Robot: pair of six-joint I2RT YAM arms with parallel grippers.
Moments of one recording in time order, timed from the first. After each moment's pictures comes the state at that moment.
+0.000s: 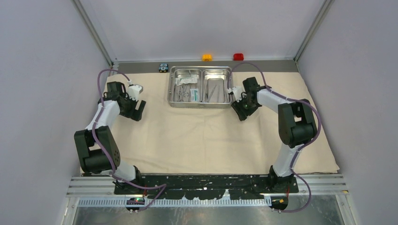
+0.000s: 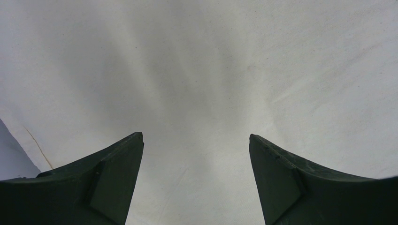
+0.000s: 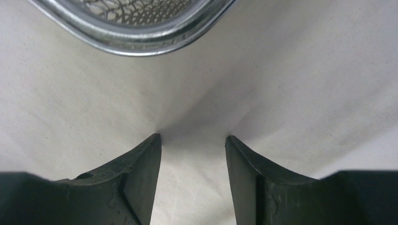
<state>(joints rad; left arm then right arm) 0.19 1.51 1.03 -0.58 0.21 0.55 0.23 1.85 1.19 -0.59 -0.16 -0.47</state>
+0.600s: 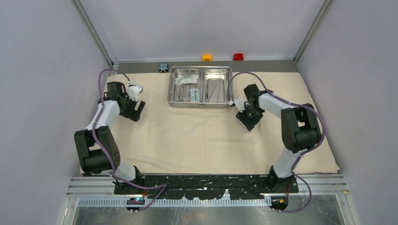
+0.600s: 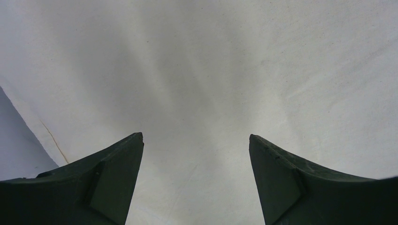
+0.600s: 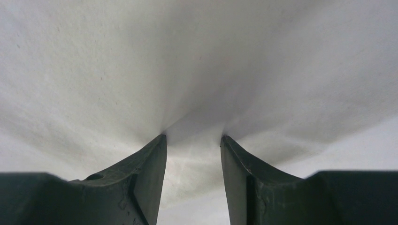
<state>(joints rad) 0.19 1.51 1.03 -0.58 0.17 0.58 0.24 1.79 1.09 -0.75 -0.08 -0.59</state>
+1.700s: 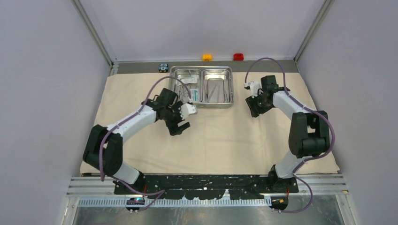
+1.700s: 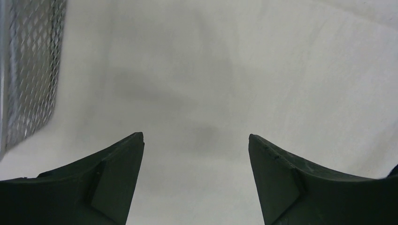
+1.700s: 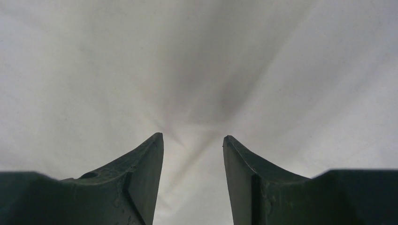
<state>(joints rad) -0.42 1.47 0.99 -0.62 0.36 0.72 0.07 1.63 1.10 -0.62 -0.17 -0.44</state>
